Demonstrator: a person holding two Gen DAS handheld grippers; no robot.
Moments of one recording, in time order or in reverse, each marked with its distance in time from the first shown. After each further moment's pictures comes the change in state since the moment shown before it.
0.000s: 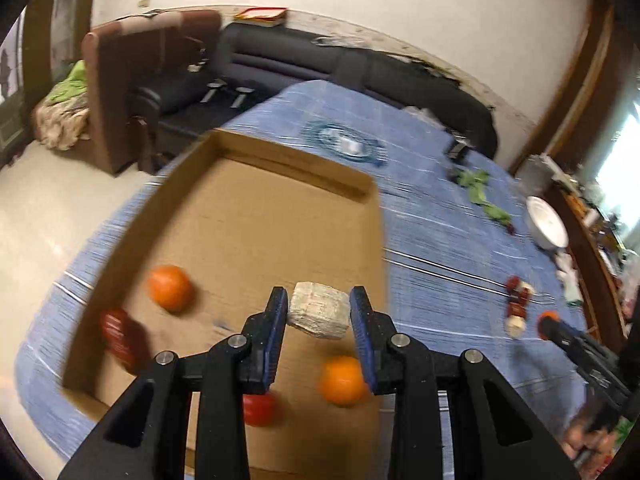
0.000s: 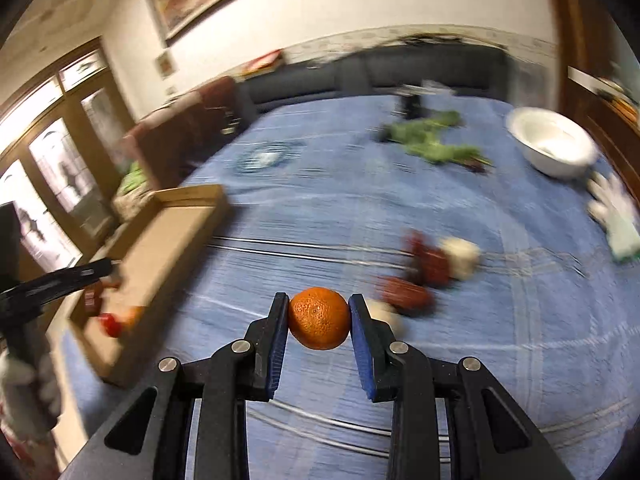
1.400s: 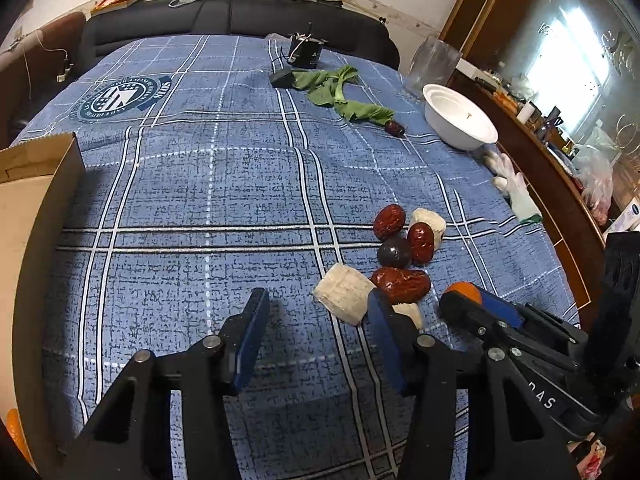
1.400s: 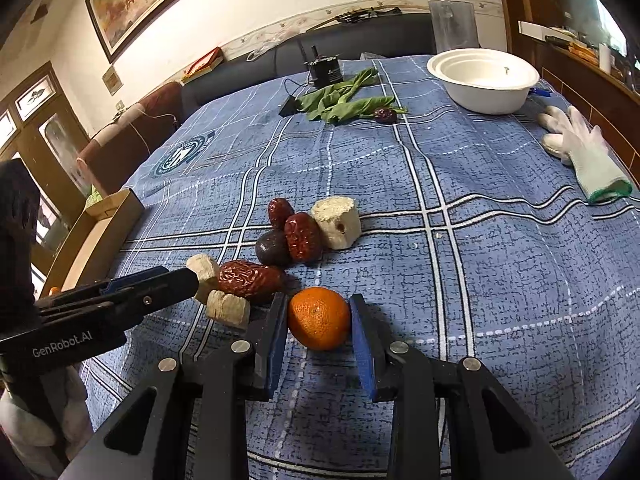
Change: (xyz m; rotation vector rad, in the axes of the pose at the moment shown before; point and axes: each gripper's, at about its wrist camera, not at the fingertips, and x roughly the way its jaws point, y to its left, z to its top) left arm 0.111 -0.210 -0.043 0.292 0.174 -0.271; right arm 0.021 -0.106 -0.030 0.171 0.027 -0.142
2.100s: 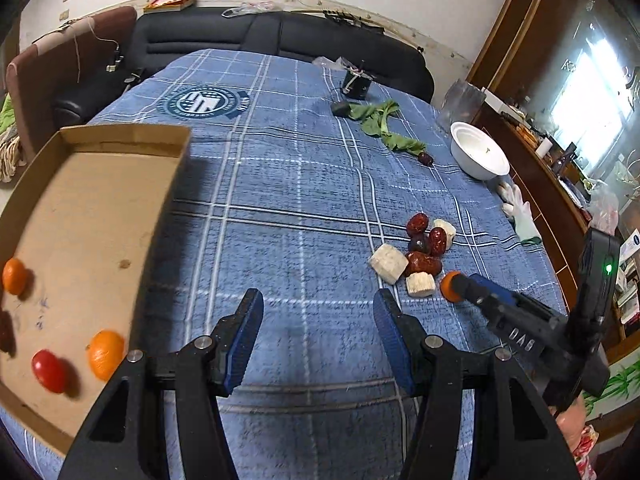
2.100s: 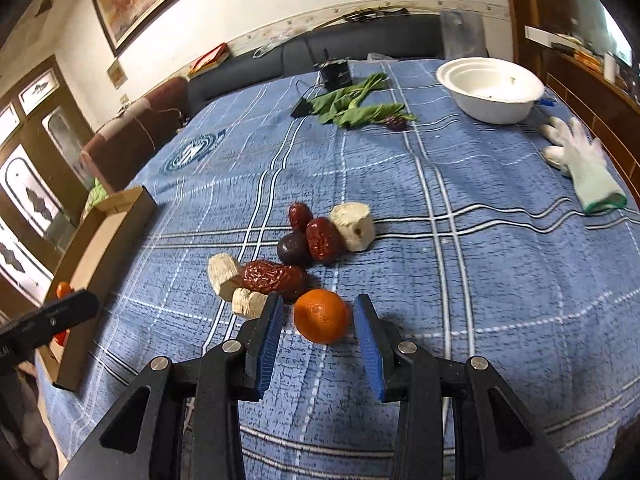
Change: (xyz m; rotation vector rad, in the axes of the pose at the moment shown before) left arm -0.078 0.025 -0.024 -0.105 -0.057 0.089; right arm -0.009 0.017 0.005 -0.038 0.022 0.001
